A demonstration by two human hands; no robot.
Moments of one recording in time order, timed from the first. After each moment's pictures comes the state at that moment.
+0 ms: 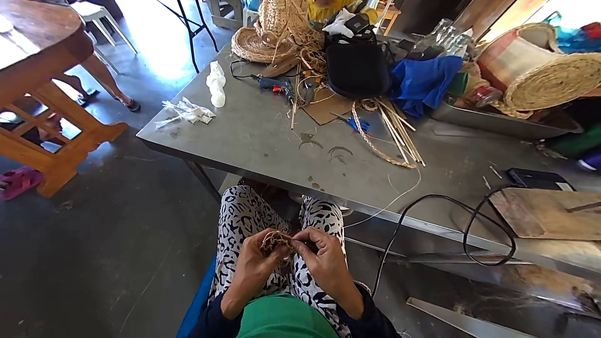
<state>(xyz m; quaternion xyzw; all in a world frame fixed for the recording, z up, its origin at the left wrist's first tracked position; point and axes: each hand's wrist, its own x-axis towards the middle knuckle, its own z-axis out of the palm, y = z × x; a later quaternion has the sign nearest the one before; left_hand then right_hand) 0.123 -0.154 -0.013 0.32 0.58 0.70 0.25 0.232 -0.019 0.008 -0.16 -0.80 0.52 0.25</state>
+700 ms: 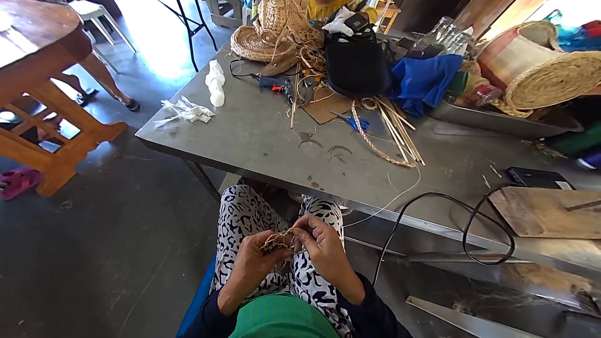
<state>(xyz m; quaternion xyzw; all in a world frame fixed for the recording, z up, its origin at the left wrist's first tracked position) 0.115 -0.157 -0.009 0.34 0.62 0.64 0.29 0.219 -0.009 0.028 -0.15 -0.76 0.60 0.18</state>
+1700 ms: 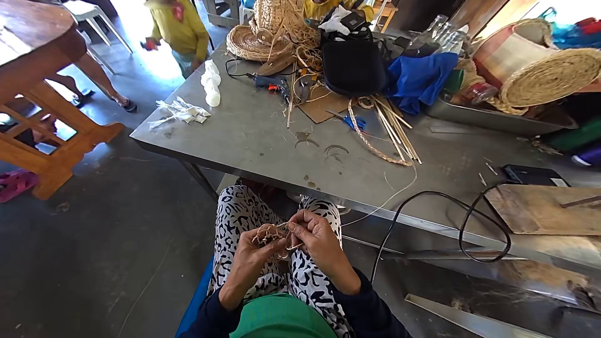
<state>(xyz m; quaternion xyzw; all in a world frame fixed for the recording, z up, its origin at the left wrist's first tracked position) 0.117 -0.144 -0.022 0.25 0.50 0.76 0.32 0.210 -0.005 0.036 -0.21 -0.65 0.72 0.12</state>
